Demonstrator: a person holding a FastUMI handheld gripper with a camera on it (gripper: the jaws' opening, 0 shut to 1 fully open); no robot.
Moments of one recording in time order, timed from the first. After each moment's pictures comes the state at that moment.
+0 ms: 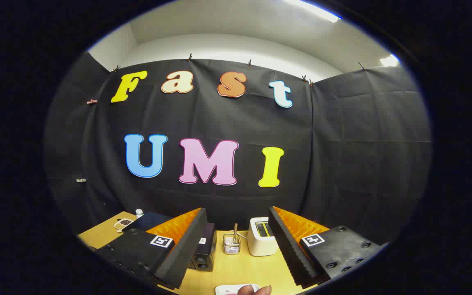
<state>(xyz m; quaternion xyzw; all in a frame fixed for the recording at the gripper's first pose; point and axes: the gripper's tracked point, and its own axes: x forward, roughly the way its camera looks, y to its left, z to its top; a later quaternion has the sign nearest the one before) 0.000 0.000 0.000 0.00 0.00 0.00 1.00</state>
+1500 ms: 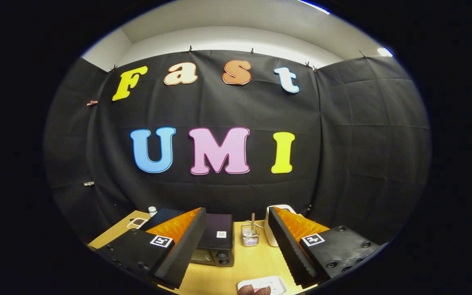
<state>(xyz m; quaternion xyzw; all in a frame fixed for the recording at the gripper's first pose) 0.008 0.071 -0.029 0.03 0.04 0.03 1.00</state>
